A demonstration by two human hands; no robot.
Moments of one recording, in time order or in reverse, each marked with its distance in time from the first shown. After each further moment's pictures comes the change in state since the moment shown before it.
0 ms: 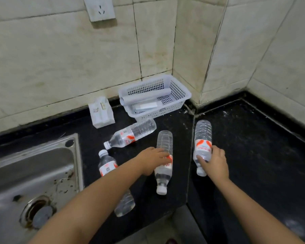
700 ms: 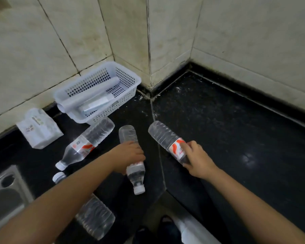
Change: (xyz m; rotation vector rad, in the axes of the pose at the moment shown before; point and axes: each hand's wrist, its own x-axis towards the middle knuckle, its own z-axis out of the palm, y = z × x) left_hand 0.047 -0.015 -0.014 0.241 -0.080 0.422; right_hand -0.031 0.039 -0.022 -0.363 -0.288 -0.163
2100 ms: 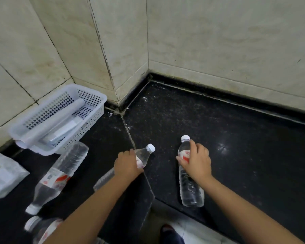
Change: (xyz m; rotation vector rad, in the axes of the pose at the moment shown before) left_hand 0.066 0.050 -0.009 -0.465 0.214 -0.665; right_hand -0.042 0.013 0.008 0.253 0.450 0.590
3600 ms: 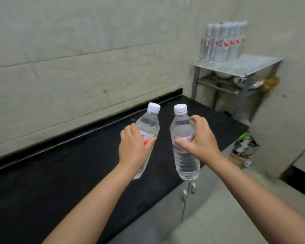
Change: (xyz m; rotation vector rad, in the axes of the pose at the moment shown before) left_hand -0.308 0.416 -0.016 -0.325 0.219 1.138; right_hand -0.339 0.270 -0.278 0.171 0.877 0.541
